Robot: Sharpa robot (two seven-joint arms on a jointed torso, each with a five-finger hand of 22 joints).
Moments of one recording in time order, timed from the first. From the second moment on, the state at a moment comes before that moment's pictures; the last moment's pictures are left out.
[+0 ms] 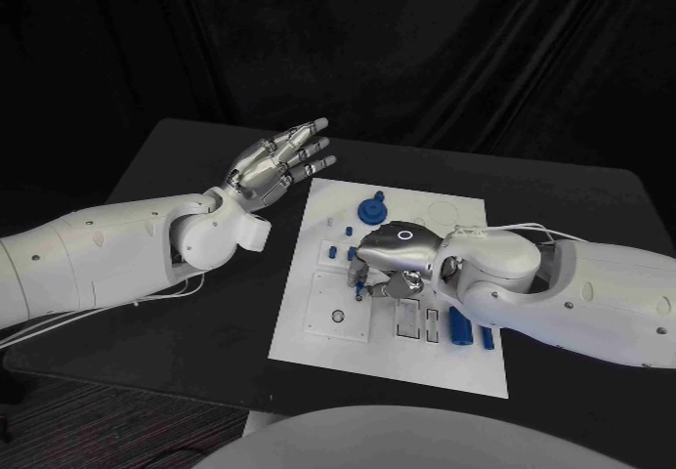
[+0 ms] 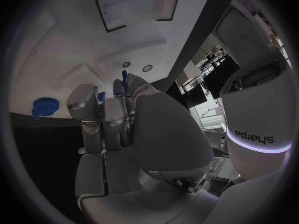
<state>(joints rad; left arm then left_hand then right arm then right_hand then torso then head) 1.26 -0.83 -0.21 1.39 0.07 0.22 0.68 1.36 0.20 -0.20 0.19 0.40 0.35 0.11 0.08 0.04 0.02 0.07 0.17 0.03 0.04 0.18 0.07 0.02 0.16 0.06 0.29 0.03 0.17 1.24 -0.70 -0.21 1.72 -1.73 -0.18 0.00 1.59 -0.10 0.23 0.16 0.31 1.12 0.13 0.10 0.13 1.24 0.06 0.11 0.07 1.44 -0.03 1.19 0.94 0.12 1.41 0.08 0.92 1.31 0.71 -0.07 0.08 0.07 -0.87</state>
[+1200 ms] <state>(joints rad) 1.25 -0.82 -0.21 1.38 0.07 0.24 0.68 1.35 0.21 -0.20 0.18 0.40 0.35 0.11 0.08 0.04 0.02 0.07 0.17 0.03 0.04 0.18 0.07 0.02 0.16 0.06 0.29 0.03 0.17 1.20 -0.72 -0.21 1.70 -1.73 -0.18 -0.01 1.59 -0.10 0.23 0.15 0.32 1.11 0.12 0.09 0.13 1.24 0.06 0.11 0.07 1.44 -0.03 1.19 0.94 0.12 1.41 0.08 0.91 1.31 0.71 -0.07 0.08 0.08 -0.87</state>
